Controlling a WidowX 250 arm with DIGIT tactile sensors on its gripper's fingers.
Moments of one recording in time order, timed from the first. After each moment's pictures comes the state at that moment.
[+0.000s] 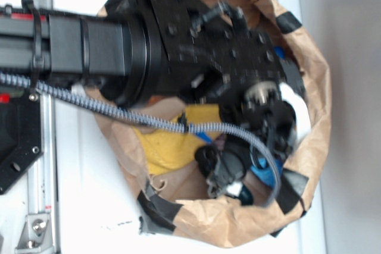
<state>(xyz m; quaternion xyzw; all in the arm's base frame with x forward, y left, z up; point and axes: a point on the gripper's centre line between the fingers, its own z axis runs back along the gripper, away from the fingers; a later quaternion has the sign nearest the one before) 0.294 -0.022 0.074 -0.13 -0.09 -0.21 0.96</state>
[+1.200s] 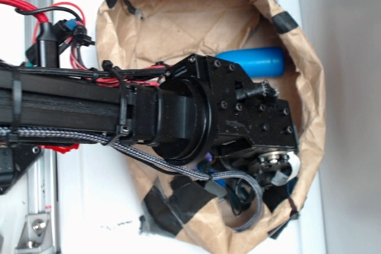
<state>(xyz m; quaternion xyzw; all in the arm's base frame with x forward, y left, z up) 0.277 -0.070 0.029 -0.12 0.03 -0.26 0.96</state>
